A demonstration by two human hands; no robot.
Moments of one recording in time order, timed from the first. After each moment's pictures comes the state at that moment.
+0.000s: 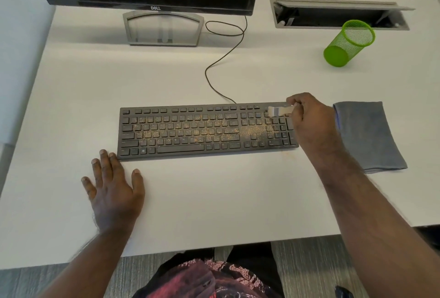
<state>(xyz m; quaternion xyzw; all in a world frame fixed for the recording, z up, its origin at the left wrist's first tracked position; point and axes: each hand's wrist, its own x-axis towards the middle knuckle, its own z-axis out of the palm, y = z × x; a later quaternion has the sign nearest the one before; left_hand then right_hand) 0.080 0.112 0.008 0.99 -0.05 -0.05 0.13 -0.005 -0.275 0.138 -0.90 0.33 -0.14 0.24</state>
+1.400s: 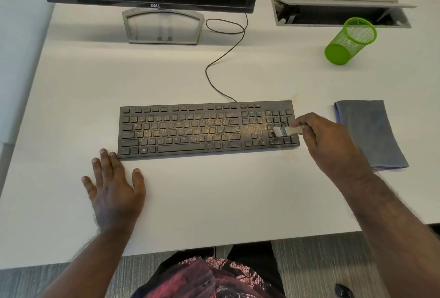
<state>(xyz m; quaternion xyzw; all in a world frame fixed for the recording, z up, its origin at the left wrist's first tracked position) 0.079 0.110 0.009 0.99 -0.05 -0.05 0.13 -0.054 -0.278 0.147 -0.94 0.24 -0.04 0.23</state>
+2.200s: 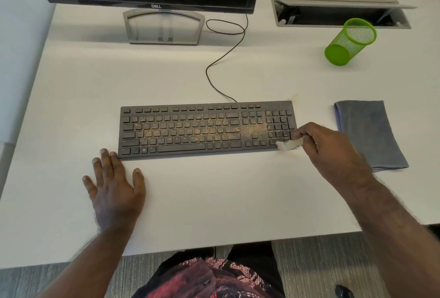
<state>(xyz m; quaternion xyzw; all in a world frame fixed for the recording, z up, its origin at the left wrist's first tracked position) 0.080 0.112 0.007 0.99 -0.06 -0.05 0.12 -0.066 -0.277 0.142 -0.94 0.26 0.00 0.22</state>
